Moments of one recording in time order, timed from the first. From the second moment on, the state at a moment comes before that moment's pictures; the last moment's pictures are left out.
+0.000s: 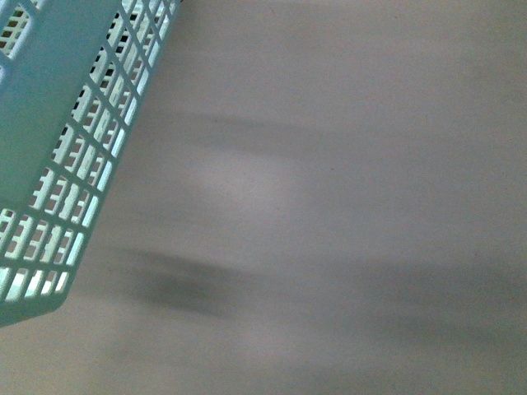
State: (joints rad) left arm -0.04 0.89 0.73 0.04 0.05 -1.49; right arm 0.00 0.00 0.02 0.00 0.00 0.00
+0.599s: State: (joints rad) left arm -0.04 0.89 0.73 0.04 0.05 -1.49; right arm 0.00 0.00 0.02 0.00 0.00 0.00
